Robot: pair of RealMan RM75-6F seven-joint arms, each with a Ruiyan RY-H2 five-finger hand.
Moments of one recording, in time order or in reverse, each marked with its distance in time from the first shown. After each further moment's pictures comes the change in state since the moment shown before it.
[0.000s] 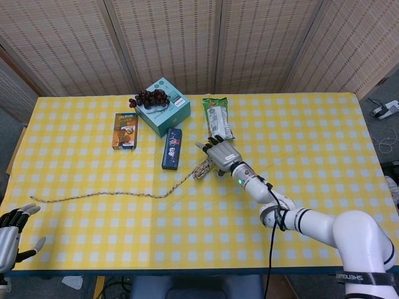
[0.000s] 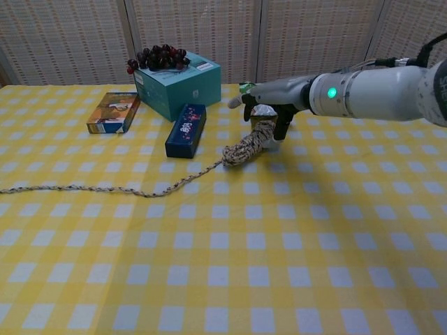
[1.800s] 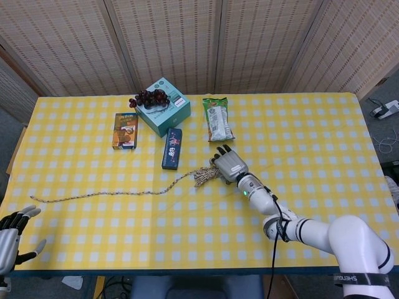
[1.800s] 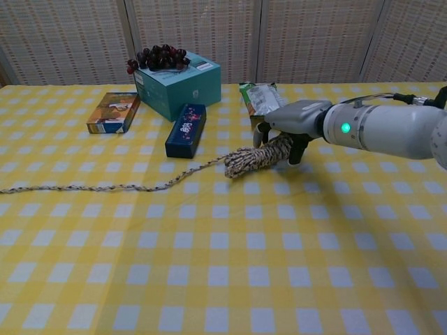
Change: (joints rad) left arm 0.005 -0.002 0.007 0.008 -0.001 -0.018 -0.044; right arm -0.059 -0.045 -0.102 -0.022 0.039 0.141 -0.118
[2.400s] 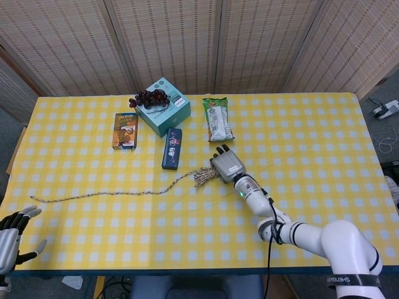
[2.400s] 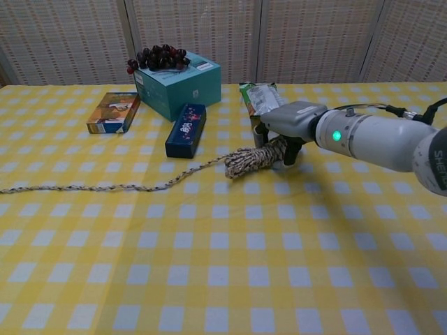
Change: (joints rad) left arm -0.003 -0.003 0.000 0.010 0.002 -0.007 -0.015; right arm -0.027 -0.081 0.037 0.076 -0.023 0.051 -0.027
